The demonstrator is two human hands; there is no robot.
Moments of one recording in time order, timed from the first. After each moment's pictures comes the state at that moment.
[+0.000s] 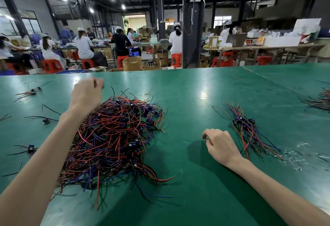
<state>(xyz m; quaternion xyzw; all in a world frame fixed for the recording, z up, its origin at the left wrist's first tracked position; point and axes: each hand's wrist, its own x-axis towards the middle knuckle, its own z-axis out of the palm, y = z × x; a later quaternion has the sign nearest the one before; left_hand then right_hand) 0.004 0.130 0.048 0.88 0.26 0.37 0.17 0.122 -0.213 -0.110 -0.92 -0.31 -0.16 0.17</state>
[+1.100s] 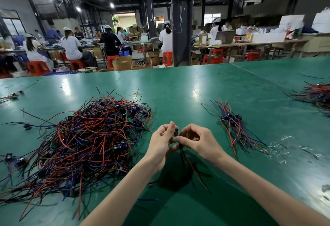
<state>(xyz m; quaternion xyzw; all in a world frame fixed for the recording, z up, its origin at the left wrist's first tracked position) 0.035 -0.073 -0.074 0.58 0.10 0.11 0.80 0.083 -0.201 -0.079 -0.76 -0.30 0.02 0.58</state>
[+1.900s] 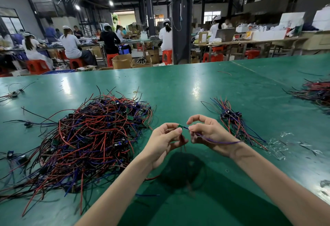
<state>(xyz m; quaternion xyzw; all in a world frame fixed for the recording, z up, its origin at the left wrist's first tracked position) 0.029 -0.066 -0.071 0.56 0.03 0.05 0.83 0.099 -0.216 -0.062 -0.58 -0.20 0.25 0.75</state>
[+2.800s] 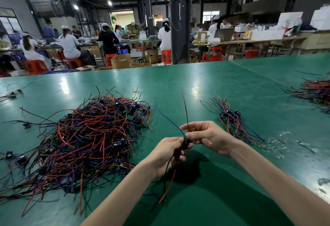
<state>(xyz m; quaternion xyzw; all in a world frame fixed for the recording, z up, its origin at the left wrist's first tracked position) 0.018 -0.083 -0.074 0.56 0.10 -0.09 0.82 0.105 -0.221 -0.071 -0.63 -0.26 0.27 0.68</state>
